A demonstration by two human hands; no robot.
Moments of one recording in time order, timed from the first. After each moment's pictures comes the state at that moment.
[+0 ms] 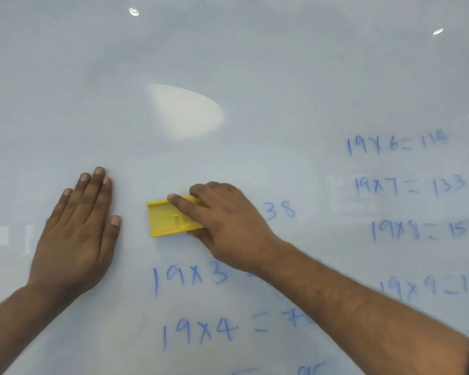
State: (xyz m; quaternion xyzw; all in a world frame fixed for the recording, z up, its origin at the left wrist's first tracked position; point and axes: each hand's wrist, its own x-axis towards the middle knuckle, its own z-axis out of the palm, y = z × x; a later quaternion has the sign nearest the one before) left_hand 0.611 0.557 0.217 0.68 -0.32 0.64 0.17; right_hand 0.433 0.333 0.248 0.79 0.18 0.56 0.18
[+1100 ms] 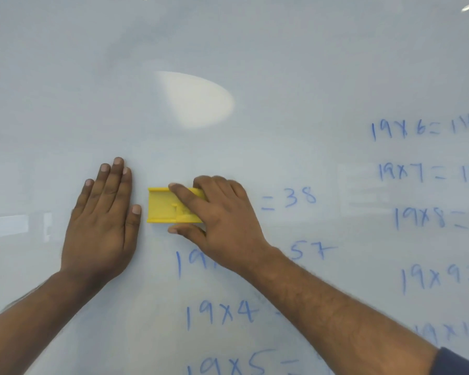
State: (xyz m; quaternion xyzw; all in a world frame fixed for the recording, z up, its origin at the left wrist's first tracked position) left_hand 0.611 0.559 0.208 0.66 -0.33 0.65 0.19; right_hand 0.464 0.371 0.225 0.75 0.13 0.63 0.13
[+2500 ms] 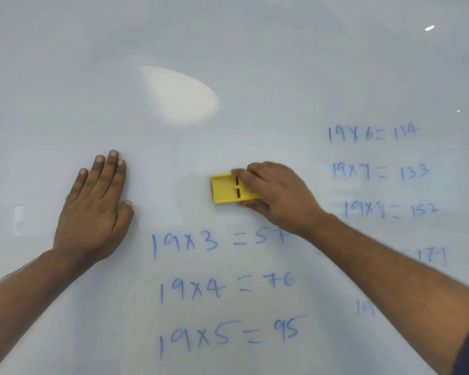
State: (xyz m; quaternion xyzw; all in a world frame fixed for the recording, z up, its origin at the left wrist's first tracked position) left_hand 0.584 0.548 0.207 0.71 -0.33 0.60 0.17; right_hand 0.374 0.257 0.246 0.80 0.10 0.54 0.25
